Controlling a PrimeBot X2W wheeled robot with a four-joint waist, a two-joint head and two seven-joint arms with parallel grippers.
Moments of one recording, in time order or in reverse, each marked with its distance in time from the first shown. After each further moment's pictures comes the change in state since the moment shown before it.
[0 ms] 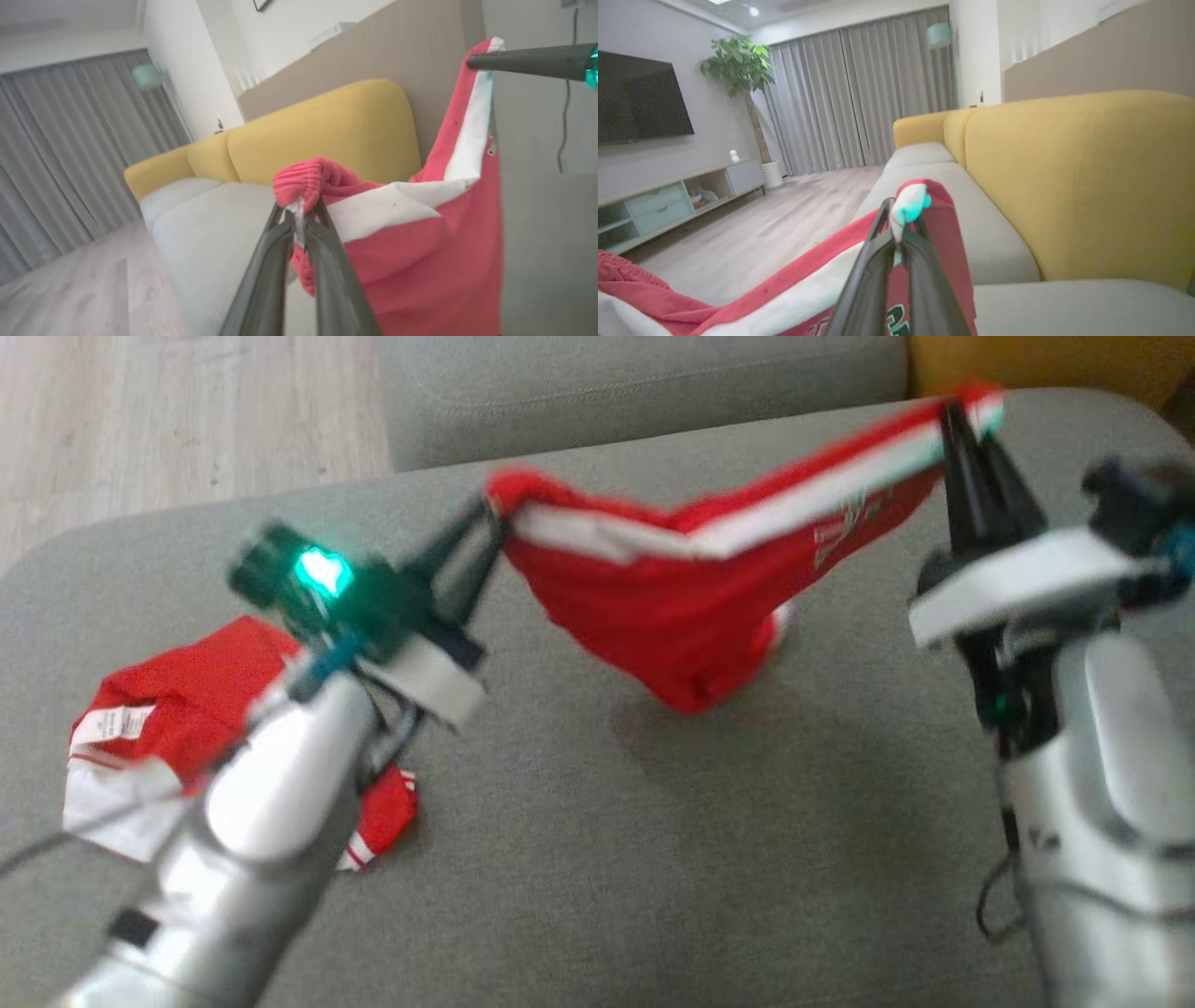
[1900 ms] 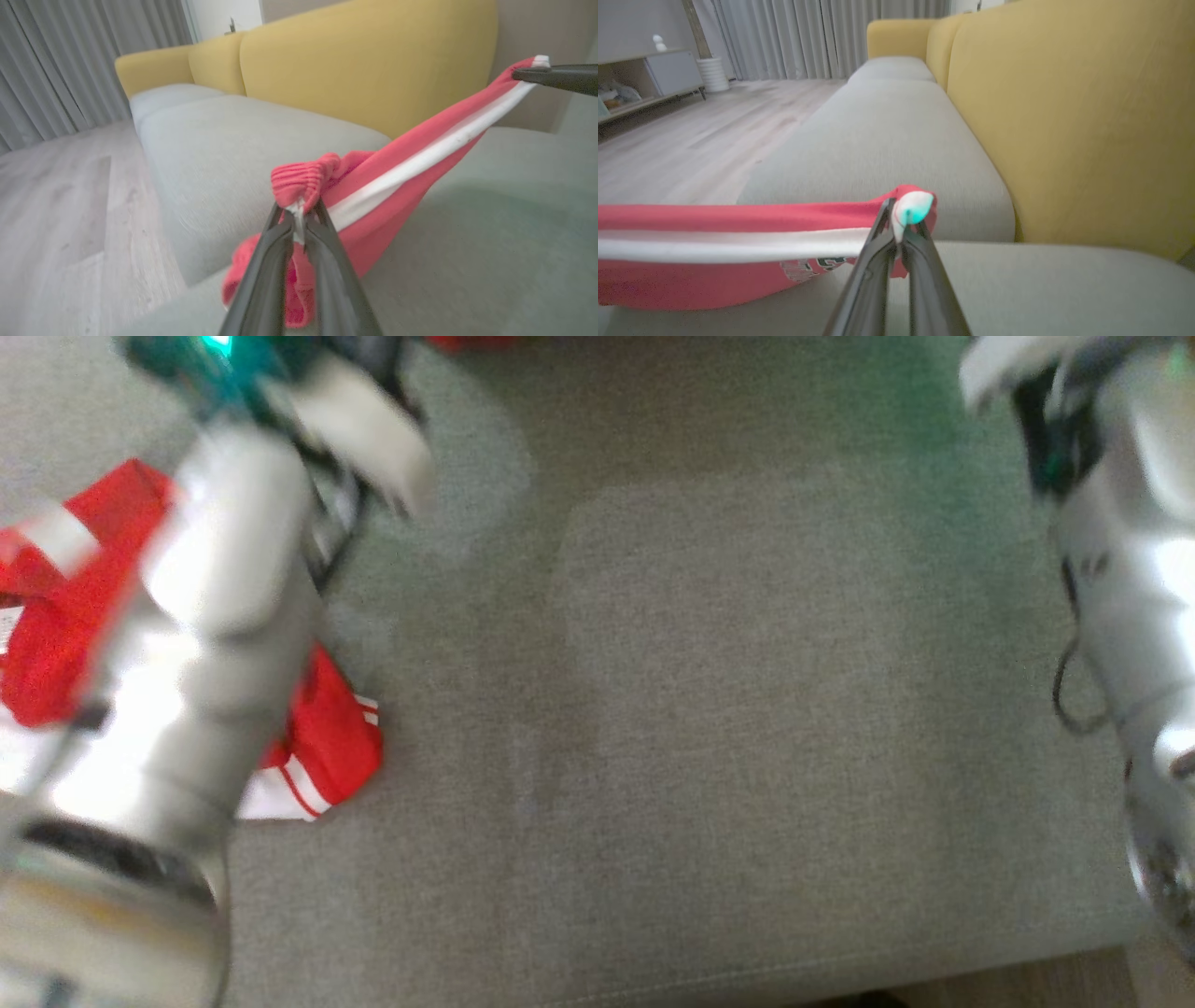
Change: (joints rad) left arm -0.534 -0.047 -0.036 0.482 -0.162 -0.018 -0.061; right arm -0.727 -0.082 0.151 0.856 -0.034 0.000 -0.295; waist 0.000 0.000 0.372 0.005
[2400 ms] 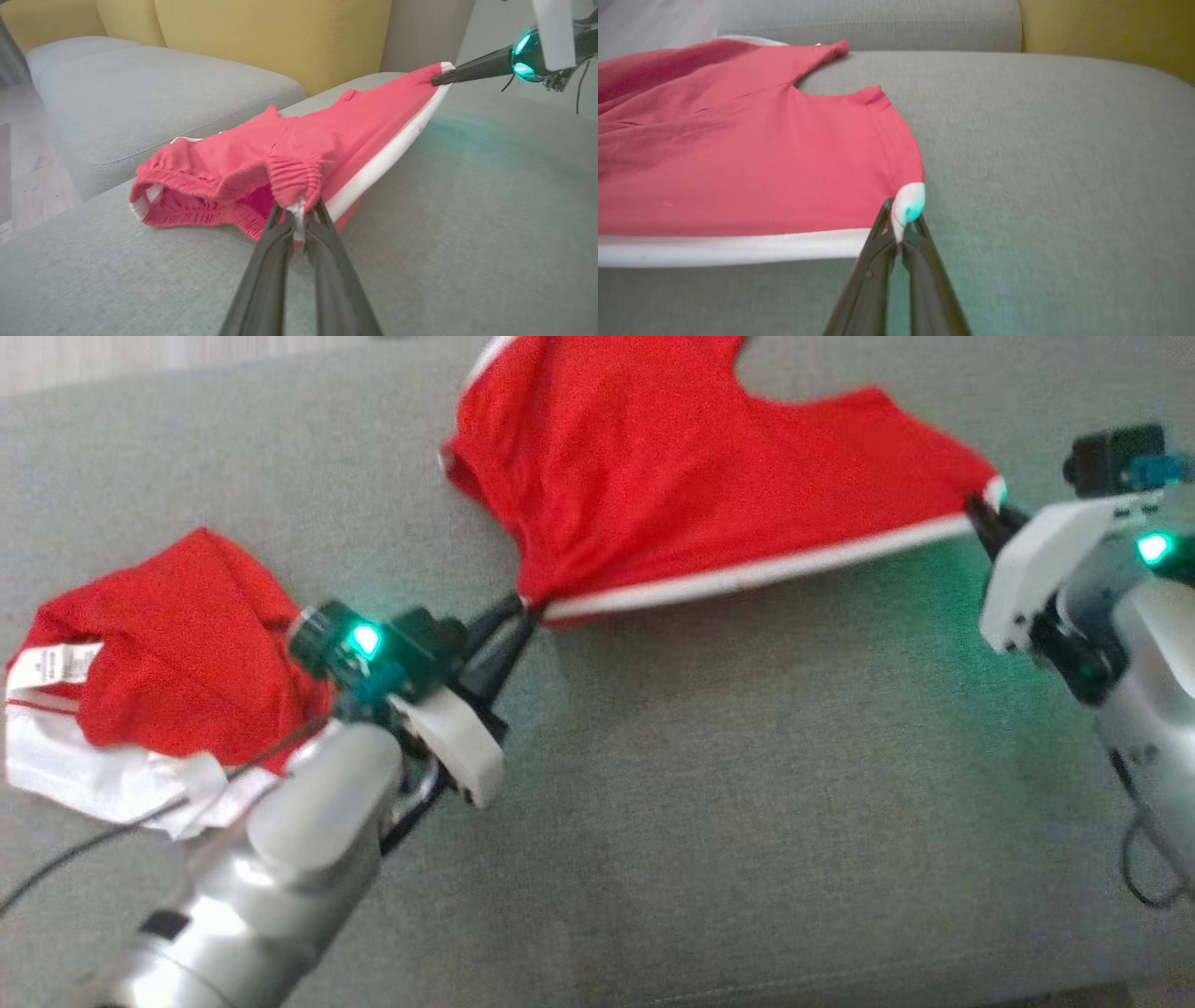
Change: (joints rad) left arm 0.430 0.074 -0.281 -0.225 -0.149 0.000 0.014; right arm 0.359 -0.198 0.324 -0.150 0.358 0.000 0.395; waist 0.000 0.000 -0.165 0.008
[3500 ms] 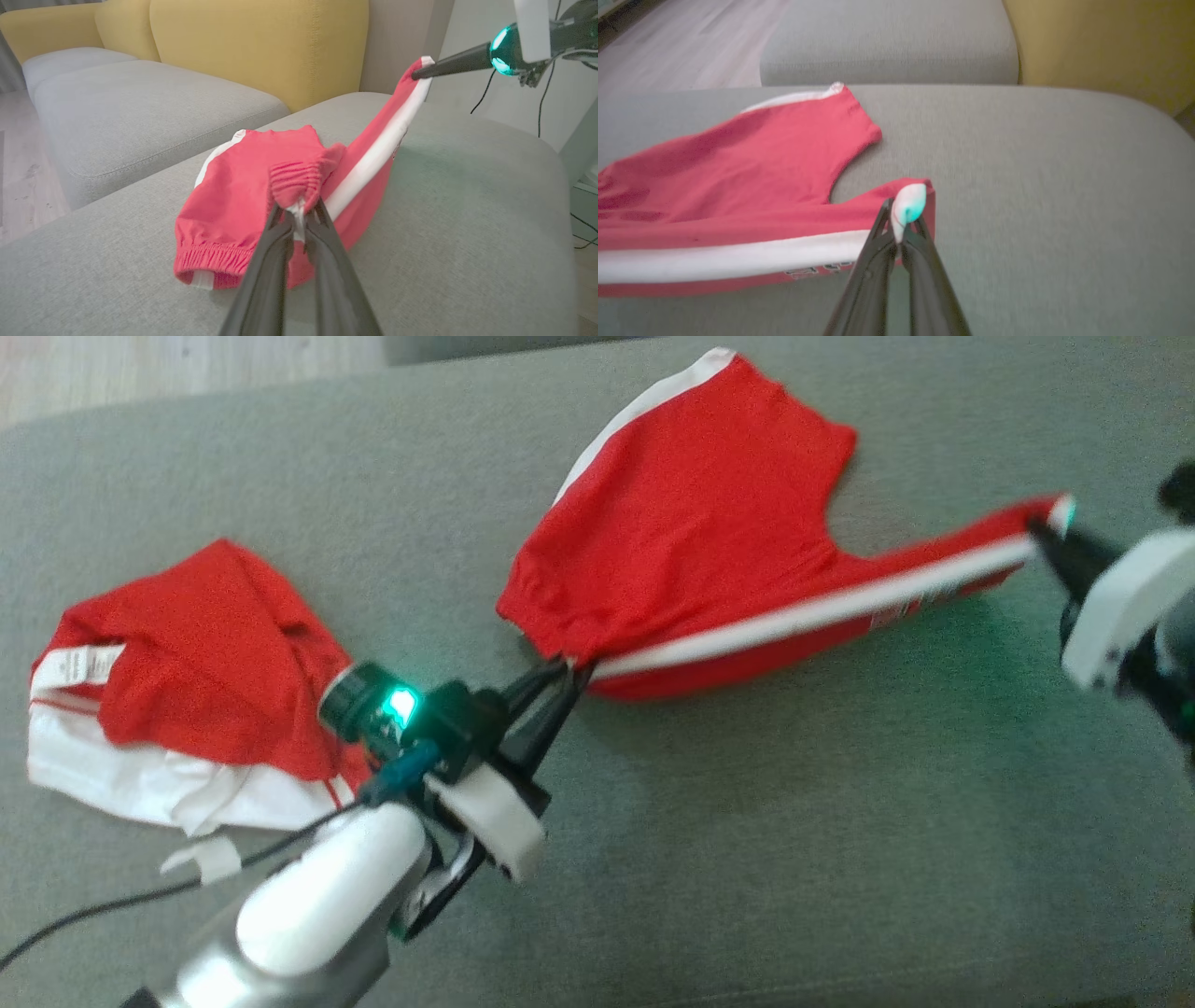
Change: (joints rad) left arm 0.201 0.118 -0.032 -0.495 -0.021 0.177 0.180; right arm 0.334 -0.162 -0.253 -0.591 0.034 0.000 0.301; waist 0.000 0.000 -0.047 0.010
